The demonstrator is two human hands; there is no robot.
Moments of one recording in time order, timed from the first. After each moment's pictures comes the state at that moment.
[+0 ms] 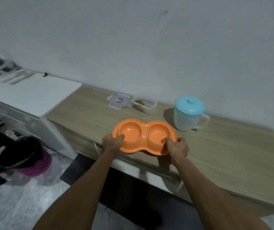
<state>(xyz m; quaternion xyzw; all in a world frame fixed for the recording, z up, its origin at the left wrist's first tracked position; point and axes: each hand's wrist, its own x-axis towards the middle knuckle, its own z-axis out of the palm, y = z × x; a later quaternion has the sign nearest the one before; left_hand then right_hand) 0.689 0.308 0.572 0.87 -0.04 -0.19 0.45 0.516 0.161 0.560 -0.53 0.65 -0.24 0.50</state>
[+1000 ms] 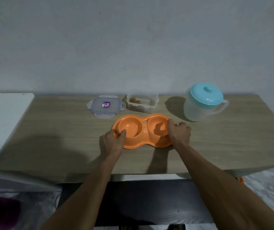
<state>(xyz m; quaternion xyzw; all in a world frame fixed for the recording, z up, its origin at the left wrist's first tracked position) 0.859 0.255 0.531 0.88 -0.29 -0.24 0.31 0.667 0.136 0.525 -0.47 0.79 -0.23 0.32</state>
